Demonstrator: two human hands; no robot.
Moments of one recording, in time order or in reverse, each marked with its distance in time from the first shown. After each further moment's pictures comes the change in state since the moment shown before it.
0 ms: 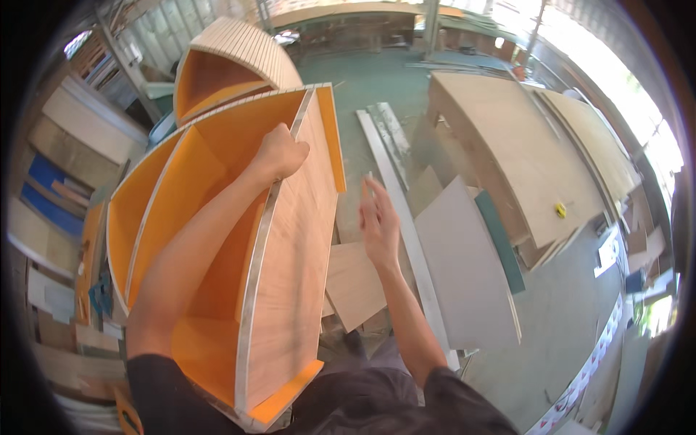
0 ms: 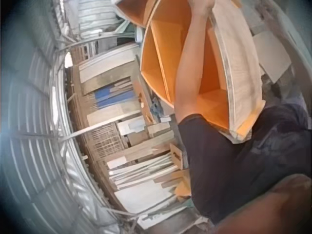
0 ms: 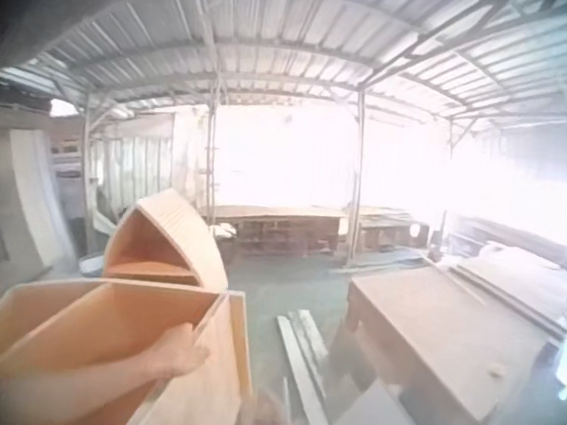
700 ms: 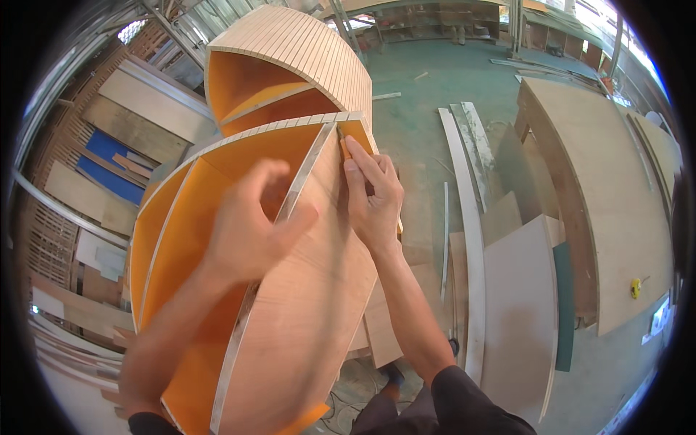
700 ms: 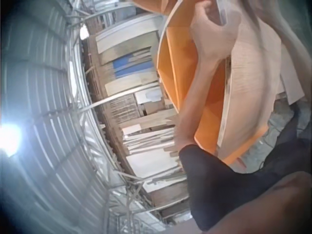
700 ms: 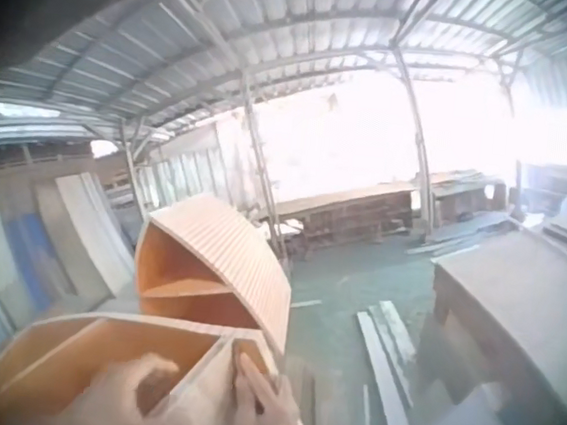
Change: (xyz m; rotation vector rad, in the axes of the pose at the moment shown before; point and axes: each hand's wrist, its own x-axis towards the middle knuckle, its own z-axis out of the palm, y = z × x) left_hand 0.047 0.059 -0.026 0.050 0.245 0.123; right_hand 0.243 0.021 0.082 0.073 0.076 -0.444
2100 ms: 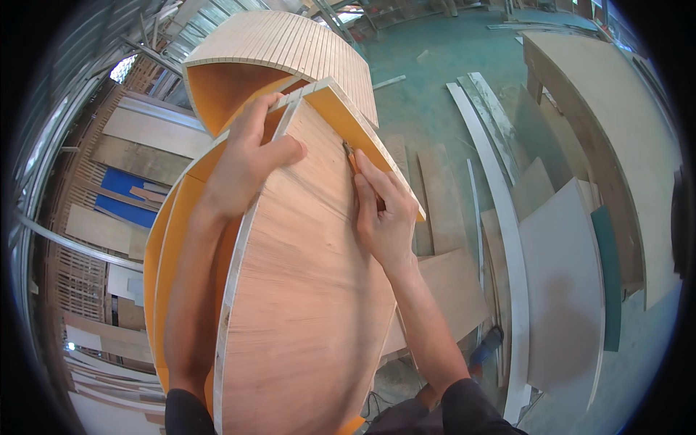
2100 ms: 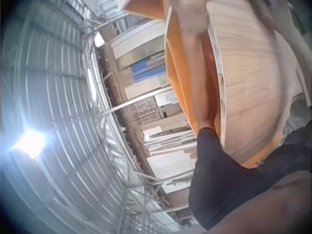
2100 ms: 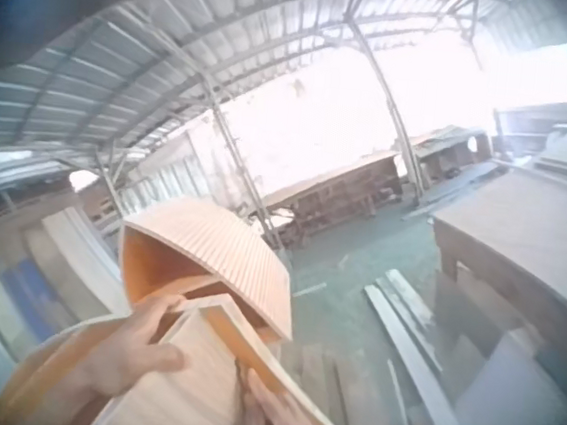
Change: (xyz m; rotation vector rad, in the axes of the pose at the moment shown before) left_hand 0.079 -0.041 0.029 -0.169 -0.168 0.033; right_hand -0.054 0.042 -0.002 -0.031 0.116 0.048
